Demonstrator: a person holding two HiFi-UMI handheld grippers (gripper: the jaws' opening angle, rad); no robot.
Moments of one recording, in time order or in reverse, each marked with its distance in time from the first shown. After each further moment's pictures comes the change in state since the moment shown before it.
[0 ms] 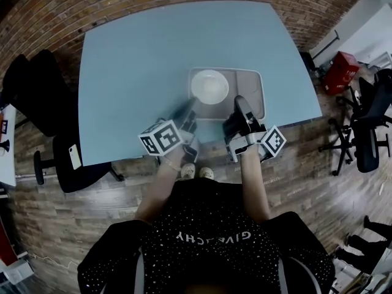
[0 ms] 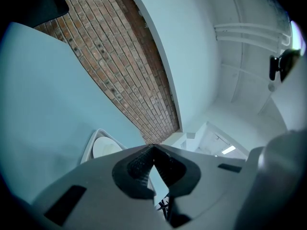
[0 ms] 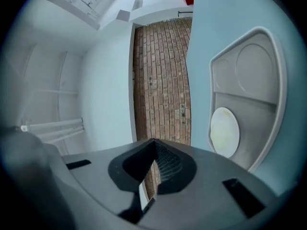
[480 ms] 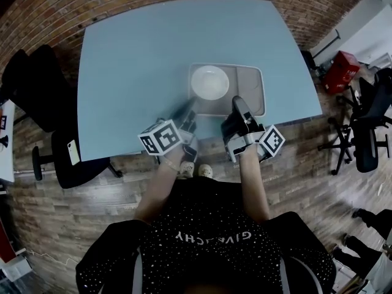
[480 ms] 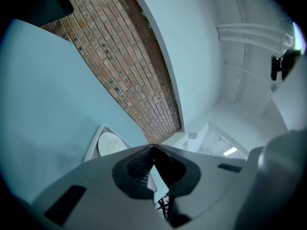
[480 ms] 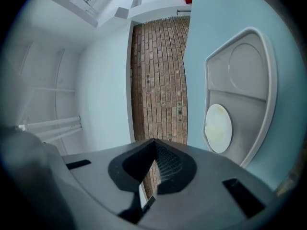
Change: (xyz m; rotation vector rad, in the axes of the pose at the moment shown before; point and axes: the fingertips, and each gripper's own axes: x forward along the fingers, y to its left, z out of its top) left arm -0.010 0.002 -0.014 -0.015 0.007 0.022; right arm -0.012 -0.006 -0.010 0.004 0.025 -0.028
